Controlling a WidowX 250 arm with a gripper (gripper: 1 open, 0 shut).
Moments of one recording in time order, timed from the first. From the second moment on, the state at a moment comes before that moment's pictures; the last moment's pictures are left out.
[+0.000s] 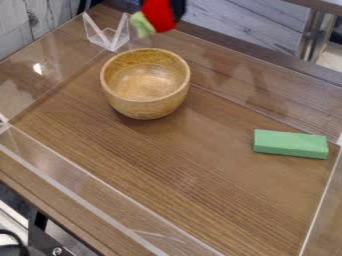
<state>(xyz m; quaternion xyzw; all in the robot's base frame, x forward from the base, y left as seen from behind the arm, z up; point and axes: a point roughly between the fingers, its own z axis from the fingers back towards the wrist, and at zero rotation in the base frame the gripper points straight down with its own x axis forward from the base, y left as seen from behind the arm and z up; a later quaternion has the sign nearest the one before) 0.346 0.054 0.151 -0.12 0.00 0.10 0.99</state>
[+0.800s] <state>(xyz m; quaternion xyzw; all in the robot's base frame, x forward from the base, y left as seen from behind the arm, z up) 0.308 -0.101 0.134 -0.12 0.05 -0.10 0.99</state>
